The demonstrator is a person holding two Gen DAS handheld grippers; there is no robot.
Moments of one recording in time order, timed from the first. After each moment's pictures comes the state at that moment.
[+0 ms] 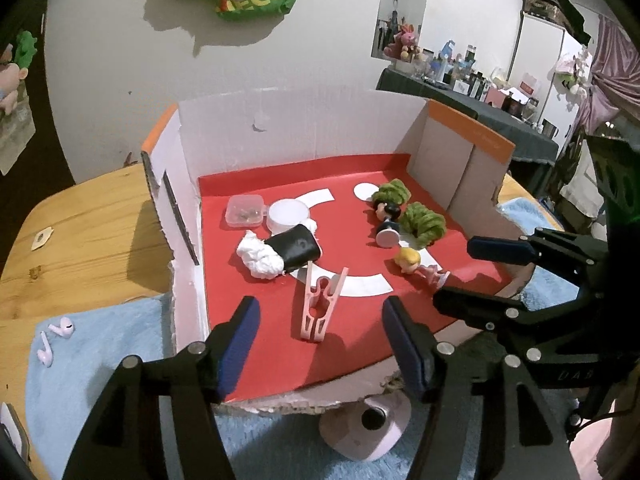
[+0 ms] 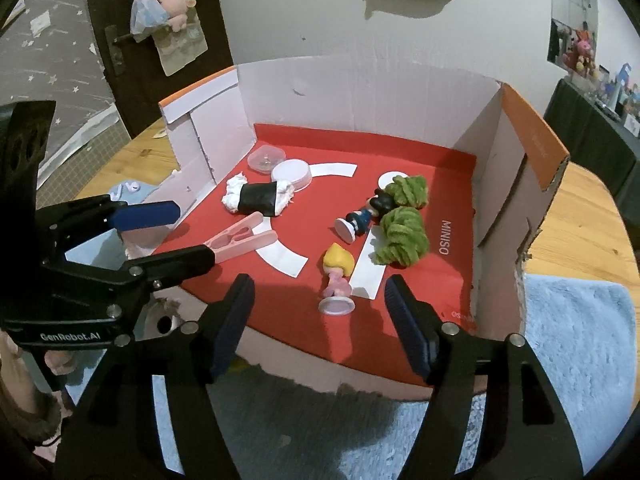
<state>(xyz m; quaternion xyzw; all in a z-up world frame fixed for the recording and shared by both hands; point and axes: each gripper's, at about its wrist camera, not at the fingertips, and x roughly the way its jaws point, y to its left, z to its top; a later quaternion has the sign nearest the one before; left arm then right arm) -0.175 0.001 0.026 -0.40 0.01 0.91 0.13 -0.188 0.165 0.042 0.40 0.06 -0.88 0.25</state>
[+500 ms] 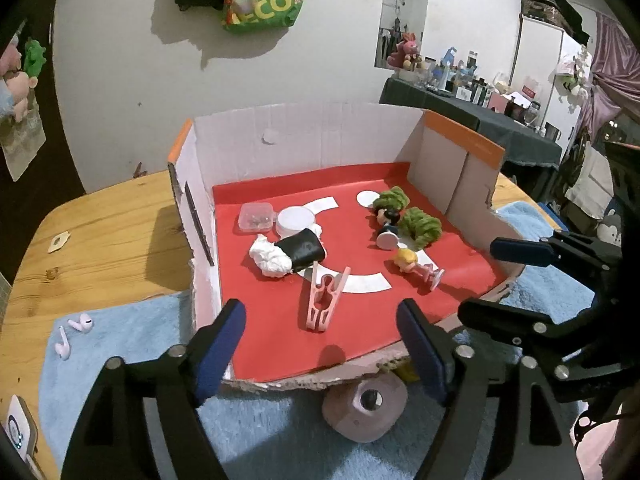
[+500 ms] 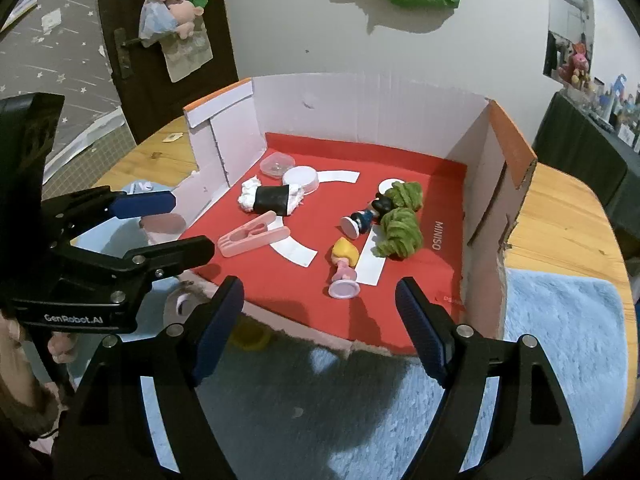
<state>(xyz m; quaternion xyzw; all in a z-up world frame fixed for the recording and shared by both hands) -0.157 -0.001 0.037 -0.38 0.02 0.92 0.12 -0.162 0.169 0.054 0.38 0.06 -0.89 0.25</state>
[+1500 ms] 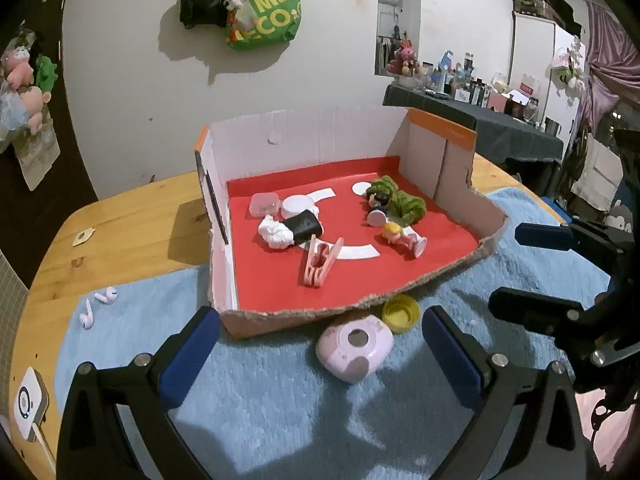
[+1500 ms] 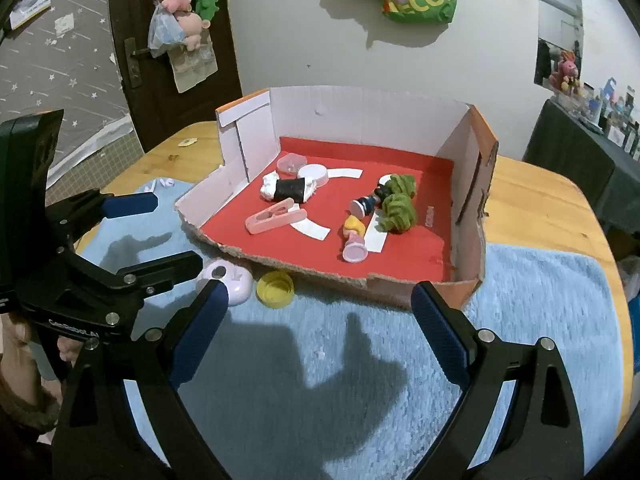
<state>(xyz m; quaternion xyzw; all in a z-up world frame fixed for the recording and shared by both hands) -0.103 0.002 0.039 -0.36 0.04 0.93 0.10 -0.115 0.180 0.062 0.36 0.06 -0.90 0.24</state>
